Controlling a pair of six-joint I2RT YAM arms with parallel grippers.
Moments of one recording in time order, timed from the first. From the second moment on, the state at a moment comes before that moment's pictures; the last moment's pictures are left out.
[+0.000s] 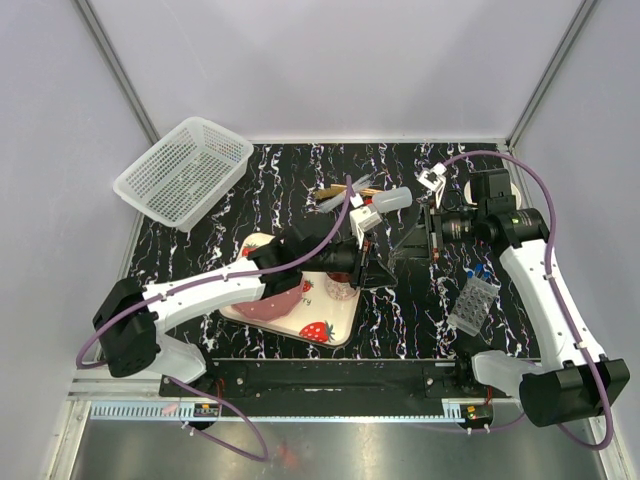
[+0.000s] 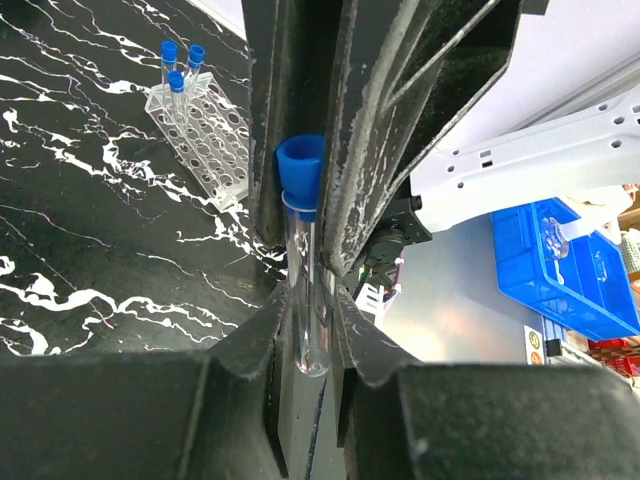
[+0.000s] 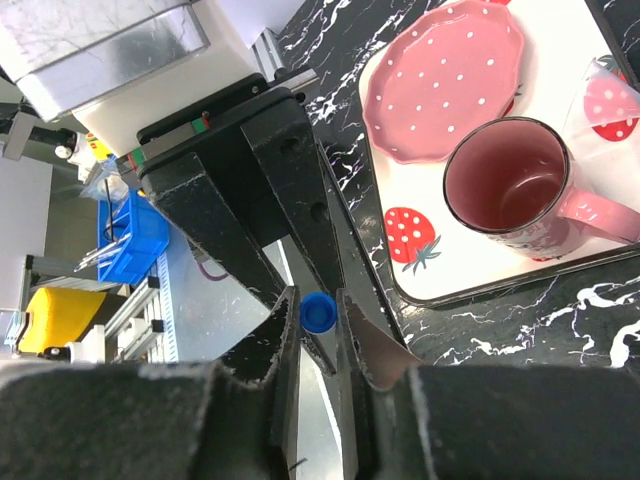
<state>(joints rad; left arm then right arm) -1.00 1.42 1.04 0.15 0.52 -0.50 0.17 1.15 1.22 -0.92 -1.16 -0.05</state>
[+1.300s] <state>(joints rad) -0.70 0.60 0.69 -0.43 -0.09 -0.03 -0.33 0.86 0.80 -0.96 -0.55 -0.72</state>
